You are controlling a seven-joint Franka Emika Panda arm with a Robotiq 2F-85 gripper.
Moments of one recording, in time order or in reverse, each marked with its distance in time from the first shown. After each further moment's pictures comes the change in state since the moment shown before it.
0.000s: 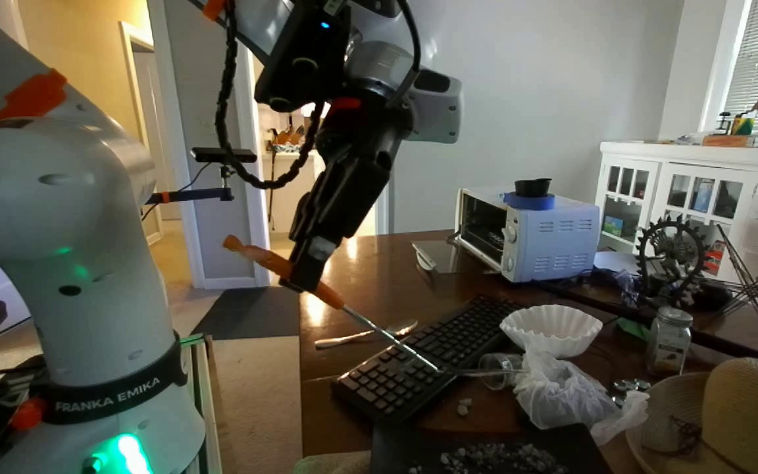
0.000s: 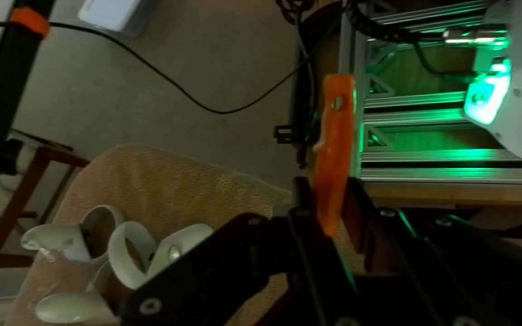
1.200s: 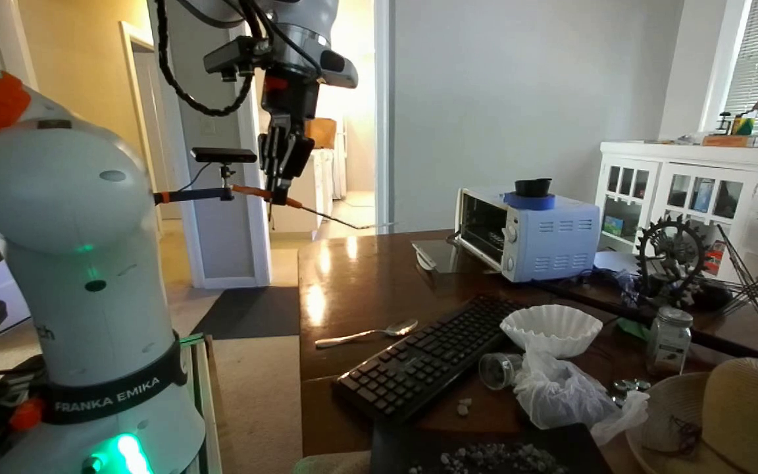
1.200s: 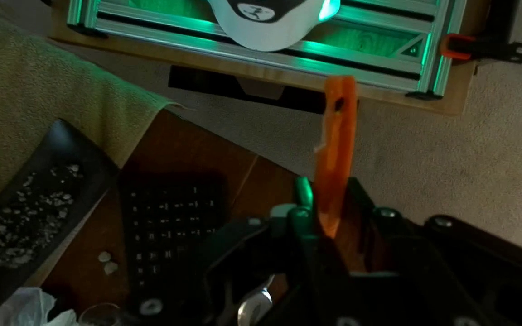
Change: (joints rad) arm 0.260 -0.247 0.283 -0.007 0.688 0.088 0.063
